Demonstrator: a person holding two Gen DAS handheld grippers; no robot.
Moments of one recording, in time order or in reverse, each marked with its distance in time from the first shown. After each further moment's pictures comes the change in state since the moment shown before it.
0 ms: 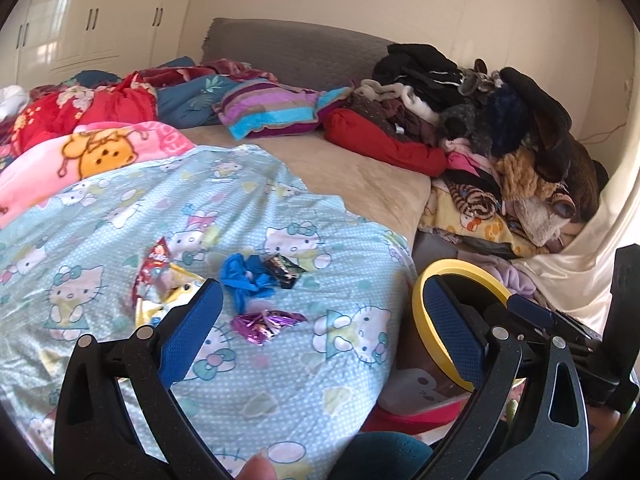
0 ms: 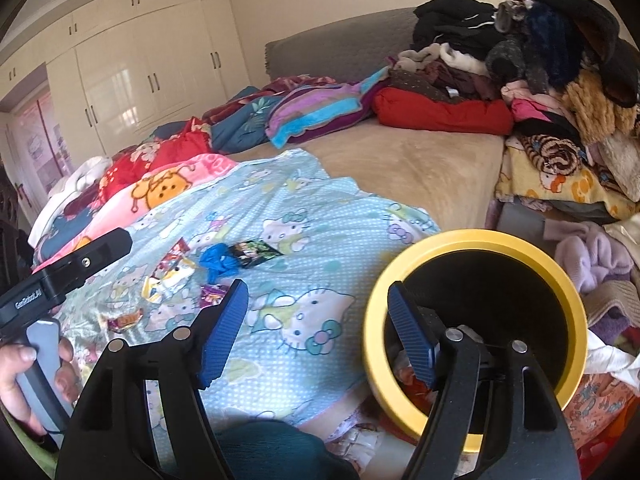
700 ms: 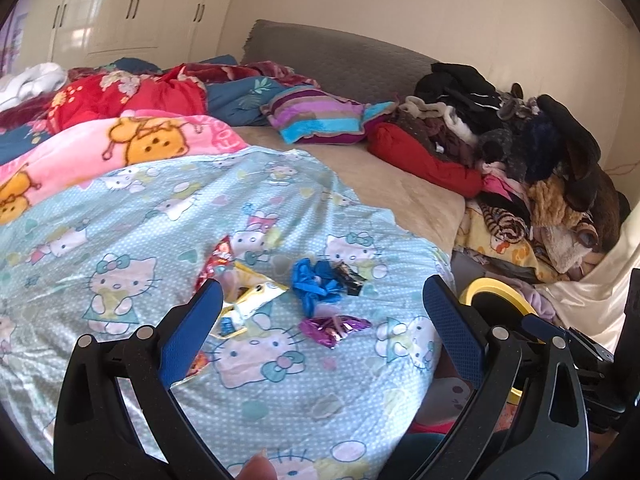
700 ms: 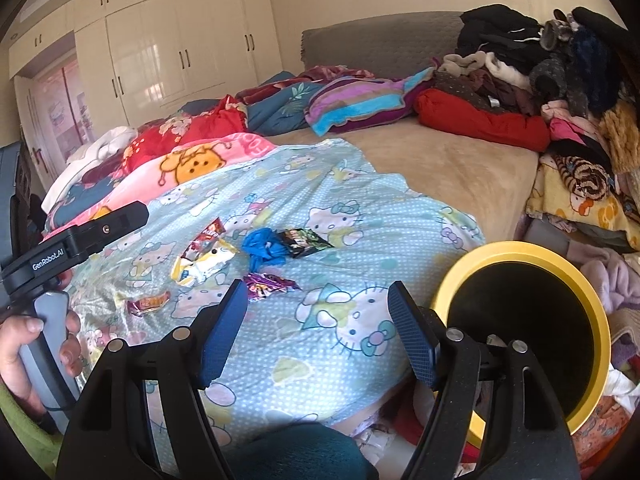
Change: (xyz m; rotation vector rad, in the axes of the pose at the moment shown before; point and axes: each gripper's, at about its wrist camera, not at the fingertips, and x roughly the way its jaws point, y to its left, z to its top) left arm -0.016 0.064 -0.001 -0.095 -0.026 0.091; right arm 0.020 0.058 -0.003 -0.109 0.035 0.055
